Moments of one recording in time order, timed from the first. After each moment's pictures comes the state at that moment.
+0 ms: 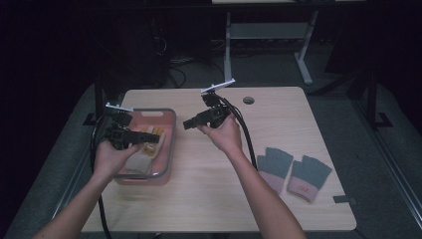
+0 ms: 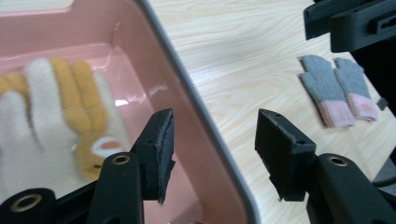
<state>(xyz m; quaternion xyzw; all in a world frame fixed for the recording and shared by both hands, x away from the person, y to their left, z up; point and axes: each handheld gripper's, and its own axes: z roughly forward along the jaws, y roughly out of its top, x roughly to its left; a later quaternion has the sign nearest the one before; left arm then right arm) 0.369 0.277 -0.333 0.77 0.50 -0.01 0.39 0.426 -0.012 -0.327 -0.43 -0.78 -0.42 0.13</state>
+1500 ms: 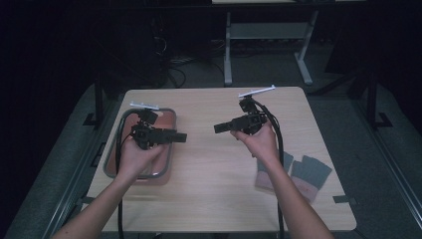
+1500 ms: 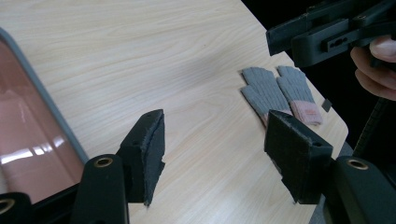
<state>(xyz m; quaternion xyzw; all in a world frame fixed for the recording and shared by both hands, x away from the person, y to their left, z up) 0.362 0.209 -0.324 0.78 0.44 -0.03 0.44 0.399 -0.102 -0.328 -0.45 -0.77 -0.44 0.12</state>
